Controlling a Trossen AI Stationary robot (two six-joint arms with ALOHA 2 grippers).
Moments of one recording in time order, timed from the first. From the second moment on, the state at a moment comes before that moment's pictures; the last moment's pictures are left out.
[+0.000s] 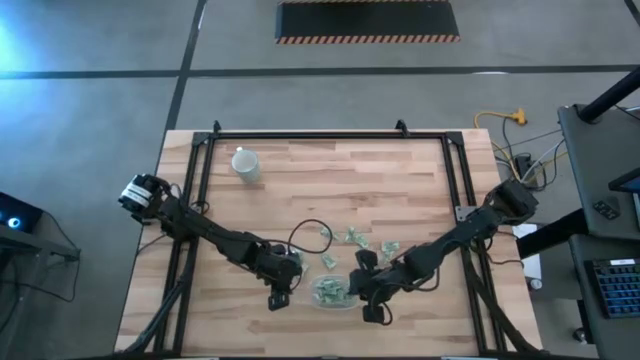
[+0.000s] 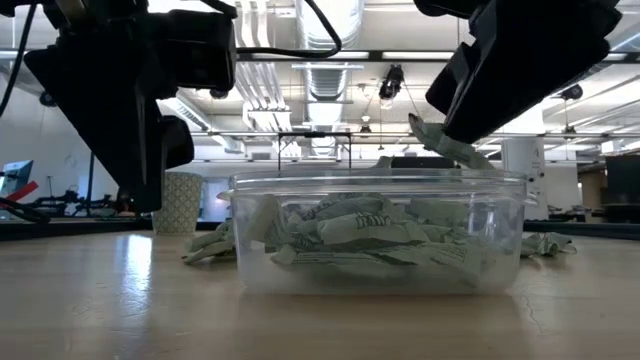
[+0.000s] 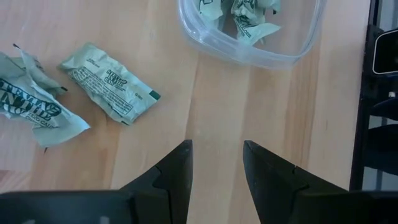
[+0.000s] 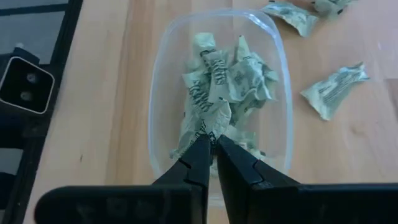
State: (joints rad) left arm -0.42 1.63 0.95 -0.31 0.10 -0.70; right arm 0.54 1.74 1.03 -0.17 0.20 0.51
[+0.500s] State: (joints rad) left arm -0.42 1.63 0.95 -0.32 0.01 -0.70; right arm 0.53 1.72 1.06 -0.20 0.23 0.52
